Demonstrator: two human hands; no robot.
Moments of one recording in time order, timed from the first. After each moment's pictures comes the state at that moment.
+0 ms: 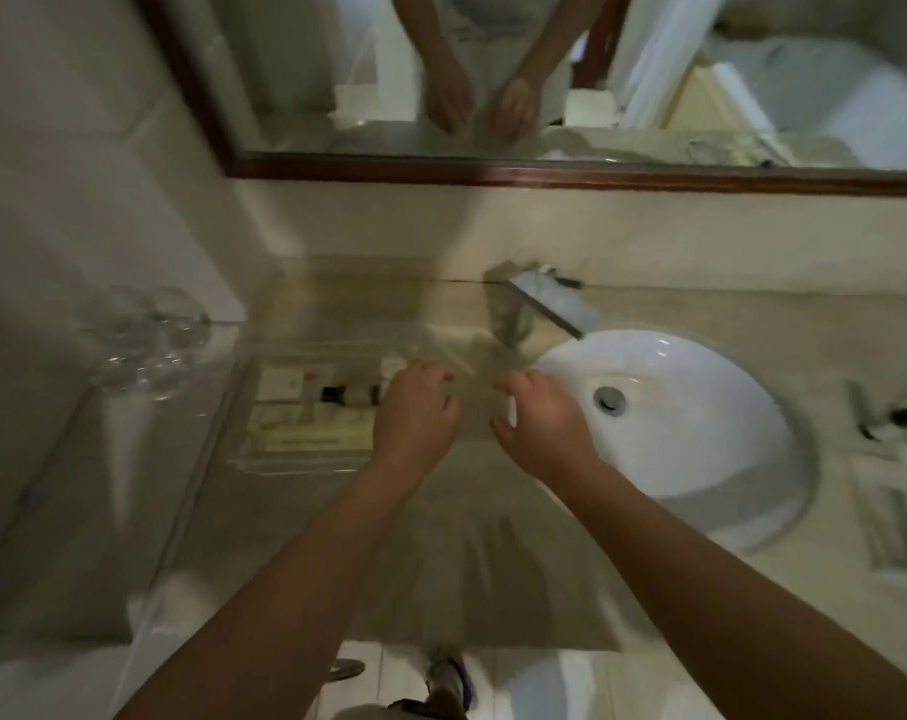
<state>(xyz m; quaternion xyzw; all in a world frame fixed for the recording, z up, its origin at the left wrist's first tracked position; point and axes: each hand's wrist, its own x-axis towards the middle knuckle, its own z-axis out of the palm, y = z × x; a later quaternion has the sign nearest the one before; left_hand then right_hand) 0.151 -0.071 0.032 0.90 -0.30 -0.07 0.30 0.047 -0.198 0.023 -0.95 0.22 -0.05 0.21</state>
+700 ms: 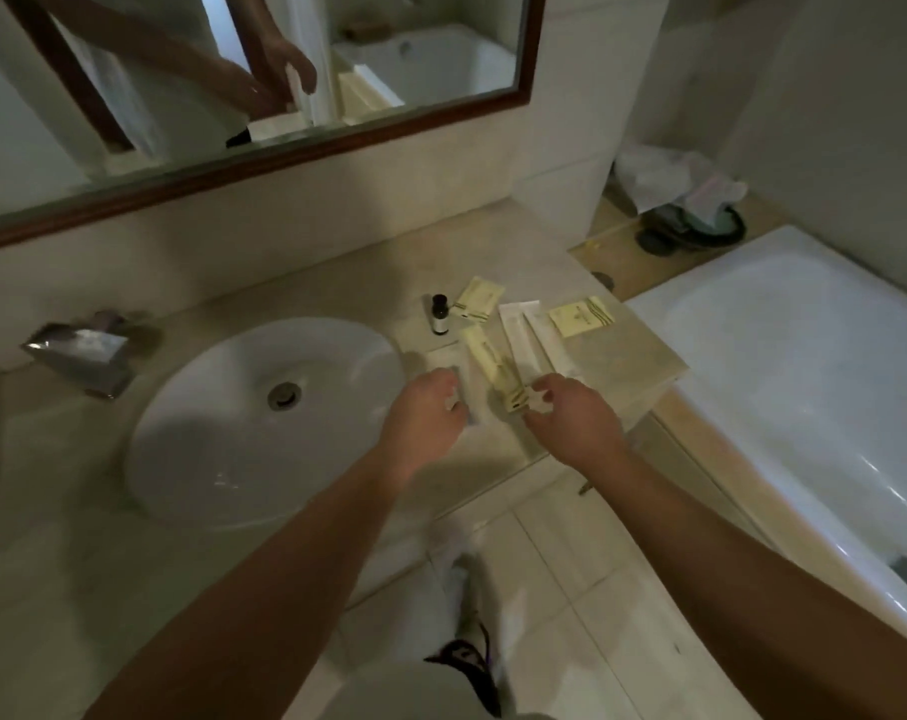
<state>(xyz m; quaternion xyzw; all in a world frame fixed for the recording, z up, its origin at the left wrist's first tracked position) -0.254 -0.370 0.036 0.76 -0.49 -0.30 0.29 -0.438 -0.441 0.036 -0.79 0.56 -0.07 0.24</state>
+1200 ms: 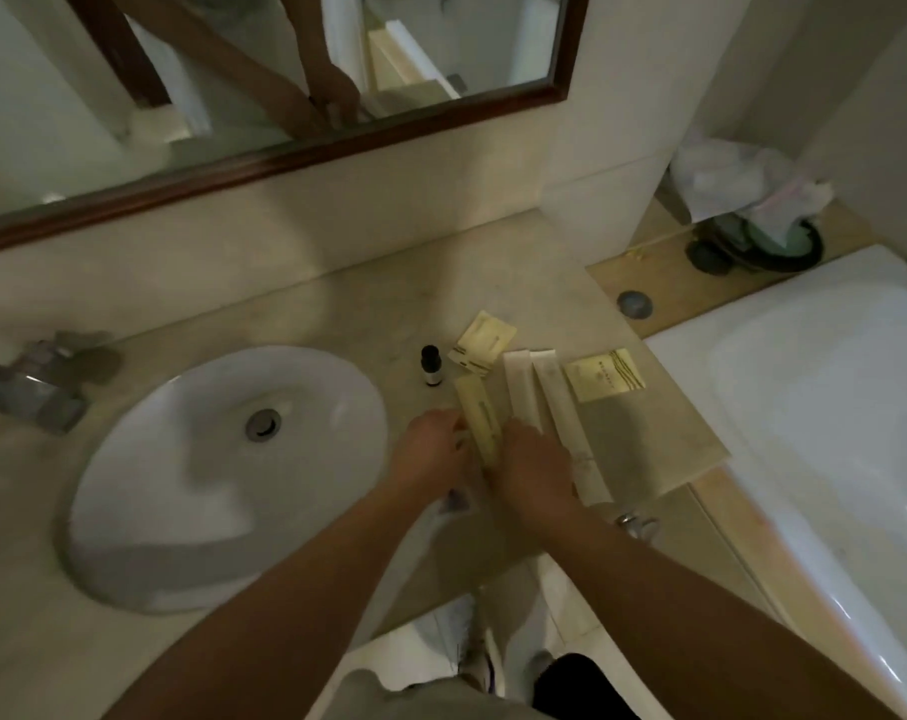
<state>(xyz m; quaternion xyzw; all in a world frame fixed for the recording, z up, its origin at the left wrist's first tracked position) -0.252 -0.490 -0.006 0.81 -0.48 -0.30 0.15 -0.378 -0.537 -0.031 -0.82 0.54 0.04 0.20</state>
